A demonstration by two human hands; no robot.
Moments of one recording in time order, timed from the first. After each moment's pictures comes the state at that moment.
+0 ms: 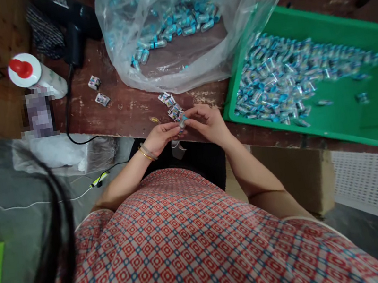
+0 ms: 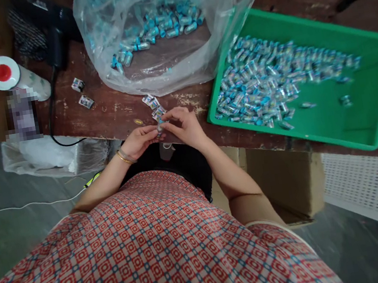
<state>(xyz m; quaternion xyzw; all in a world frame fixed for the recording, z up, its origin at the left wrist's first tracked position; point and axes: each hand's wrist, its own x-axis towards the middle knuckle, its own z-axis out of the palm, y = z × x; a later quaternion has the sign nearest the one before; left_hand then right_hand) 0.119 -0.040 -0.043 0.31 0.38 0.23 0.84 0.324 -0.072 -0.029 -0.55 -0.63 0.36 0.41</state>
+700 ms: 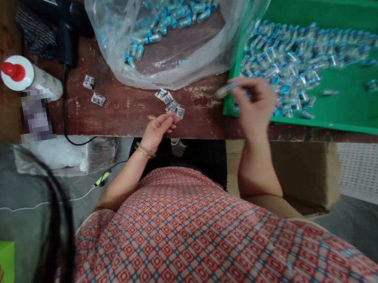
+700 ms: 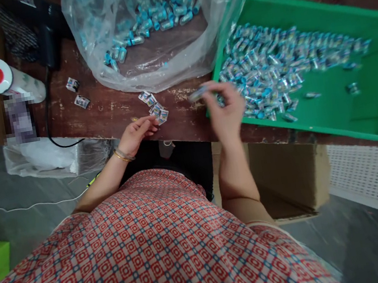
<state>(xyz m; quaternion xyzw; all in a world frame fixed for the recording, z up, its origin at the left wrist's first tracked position) 0.117 -0.033 -0.049 0.40 0.44 0.27 0.76 0.401 -0.092 -0.022 -0.64 -0.53 0.14 0.54</state>
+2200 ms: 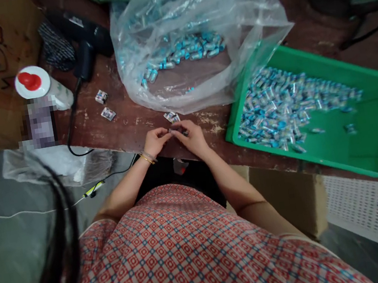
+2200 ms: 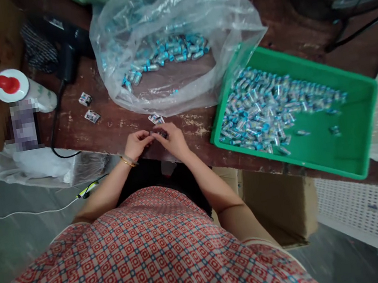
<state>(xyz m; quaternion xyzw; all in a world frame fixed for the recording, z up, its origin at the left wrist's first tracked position) 0.109 0.013 -0.085 0.44 0.54 0.31 0.65 0.288 -0.022 -0.087 -0.60 -0.63 0.30 0.38</state>
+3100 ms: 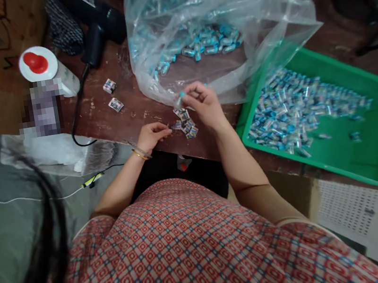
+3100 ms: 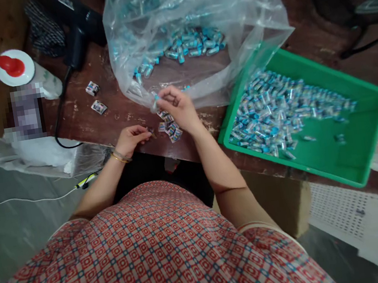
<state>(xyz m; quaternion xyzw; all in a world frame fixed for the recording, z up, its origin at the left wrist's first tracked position) 0.069 0.019 -0.068 0.39 0.53 0.31 0.68 0.286 0.061 -0.045 -0.48 -0.56 0.49 0.46</state>
